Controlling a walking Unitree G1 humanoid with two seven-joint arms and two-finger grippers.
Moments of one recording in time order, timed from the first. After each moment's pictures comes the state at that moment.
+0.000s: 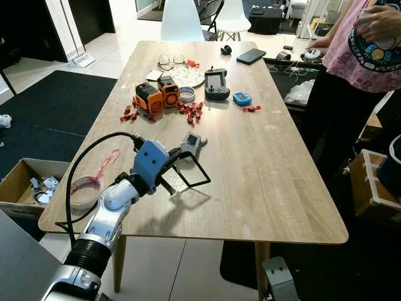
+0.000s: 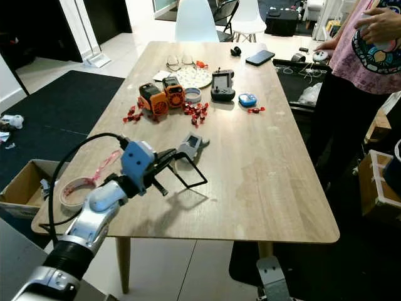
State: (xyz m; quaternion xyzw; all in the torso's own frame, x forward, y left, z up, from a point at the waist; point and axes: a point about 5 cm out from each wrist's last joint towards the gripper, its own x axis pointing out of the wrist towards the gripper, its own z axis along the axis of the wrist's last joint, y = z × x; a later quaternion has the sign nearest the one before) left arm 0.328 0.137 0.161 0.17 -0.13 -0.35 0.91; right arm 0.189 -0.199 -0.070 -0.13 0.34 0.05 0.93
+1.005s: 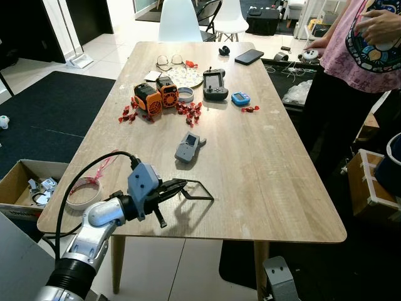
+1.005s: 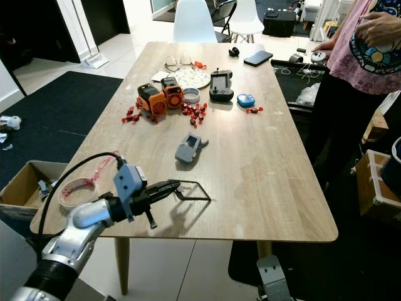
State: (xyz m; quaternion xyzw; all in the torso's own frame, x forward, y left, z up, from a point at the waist) left arm 0.300 0.143 0.137 0.15 -0.09 -0.46 0.87; right arm 0.190 -0.199 -0.069 -0.13 0.34 0.05 0.93
